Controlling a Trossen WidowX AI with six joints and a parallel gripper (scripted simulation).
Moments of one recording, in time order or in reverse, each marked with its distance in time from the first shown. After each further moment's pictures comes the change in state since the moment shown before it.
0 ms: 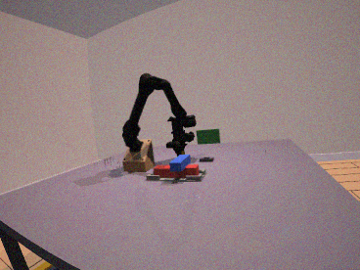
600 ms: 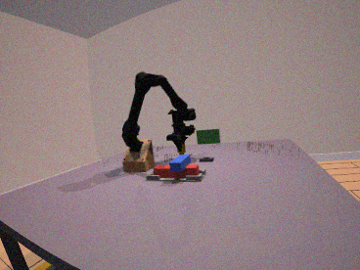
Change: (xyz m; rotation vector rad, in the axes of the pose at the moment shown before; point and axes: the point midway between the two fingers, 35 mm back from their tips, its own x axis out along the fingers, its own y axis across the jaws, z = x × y) arm -0.037 0.003 0.005 -0.007 -0.003 -0.006
